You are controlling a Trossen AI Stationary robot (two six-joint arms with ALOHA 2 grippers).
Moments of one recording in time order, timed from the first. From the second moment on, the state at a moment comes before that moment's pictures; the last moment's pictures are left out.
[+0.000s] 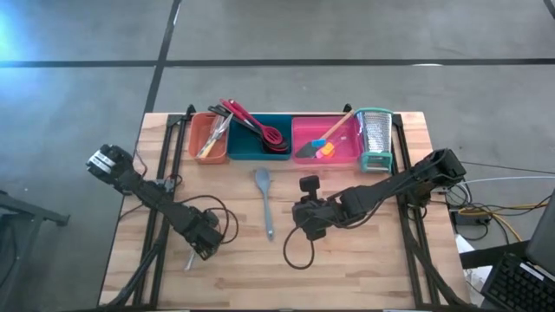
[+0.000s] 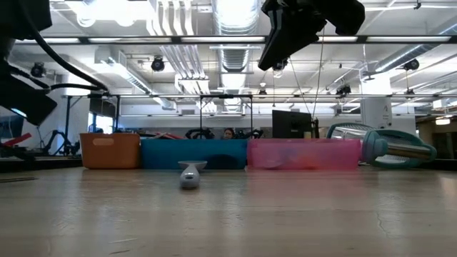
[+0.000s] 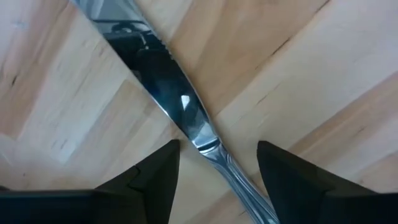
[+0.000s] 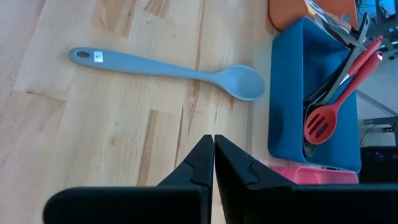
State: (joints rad) left arm -0.61 1.53 0.70 -0.79 0.21 -1.32; right arm 0.35 1.71 1.35 -0.67 0.54 -0.06
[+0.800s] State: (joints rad) left arm -0.60 1.53 0.63 -0.71 0.17 -1.26; right arm 0.35 1.71 1.33 -0.67 0.54 -0.05
